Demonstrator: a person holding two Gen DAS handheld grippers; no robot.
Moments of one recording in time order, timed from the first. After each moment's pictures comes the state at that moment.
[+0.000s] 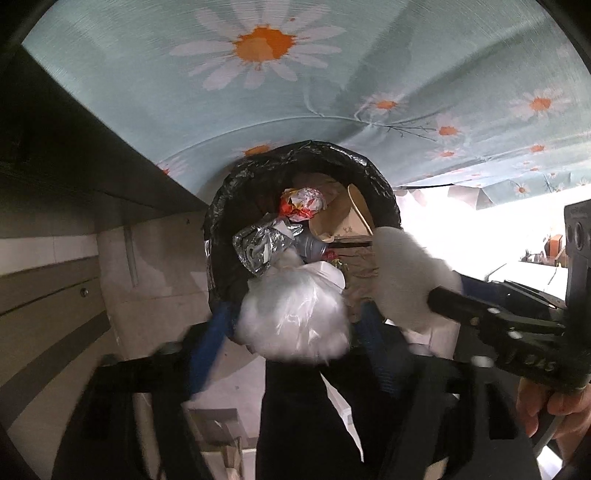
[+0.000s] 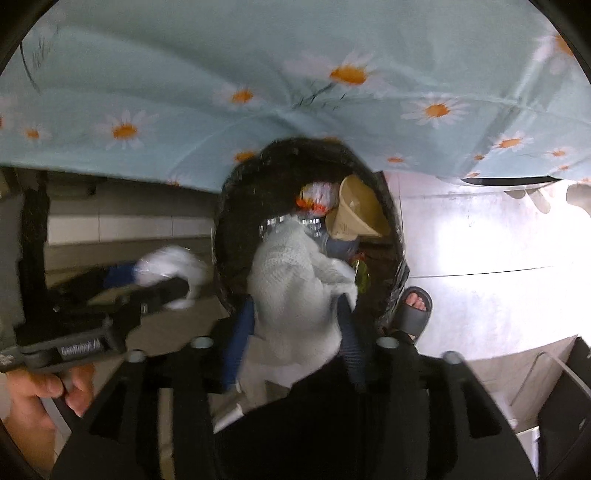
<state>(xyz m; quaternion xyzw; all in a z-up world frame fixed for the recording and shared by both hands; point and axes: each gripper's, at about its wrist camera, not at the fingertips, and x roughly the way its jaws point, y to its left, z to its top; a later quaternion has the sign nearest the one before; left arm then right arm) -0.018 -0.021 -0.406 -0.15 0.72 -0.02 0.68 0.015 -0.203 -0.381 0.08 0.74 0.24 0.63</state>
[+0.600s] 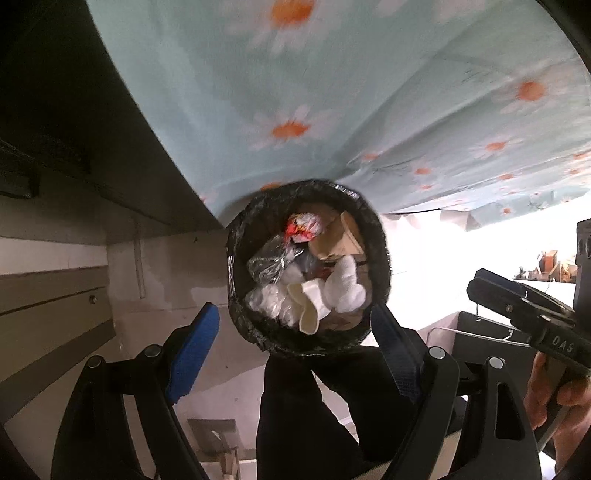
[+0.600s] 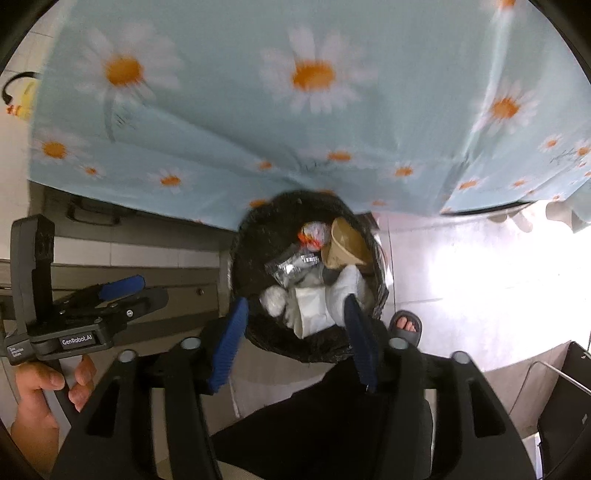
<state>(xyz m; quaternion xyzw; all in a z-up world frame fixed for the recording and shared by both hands) -0.025 -0.005 -0.342 -0.16 0.68 -0.01 0.71 0.020 -0.220 -0.308 0.08 0.69 0.23 0.68</state>
